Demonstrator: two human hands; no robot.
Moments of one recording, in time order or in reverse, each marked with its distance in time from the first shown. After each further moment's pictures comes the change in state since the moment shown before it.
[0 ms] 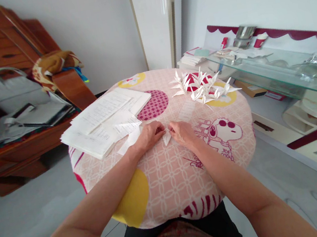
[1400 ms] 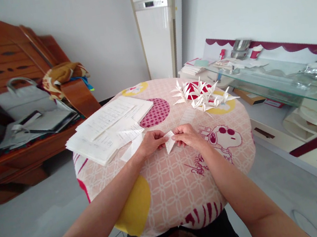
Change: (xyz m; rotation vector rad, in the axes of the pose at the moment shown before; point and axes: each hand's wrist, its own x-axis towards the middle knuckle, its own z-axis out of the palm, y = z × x) left_hand -0.006 0.010 -0.001 -0.764 -0.093 -0.357; right_hand 0.000 0.014 -0.012 1.038 -0.159 0.218
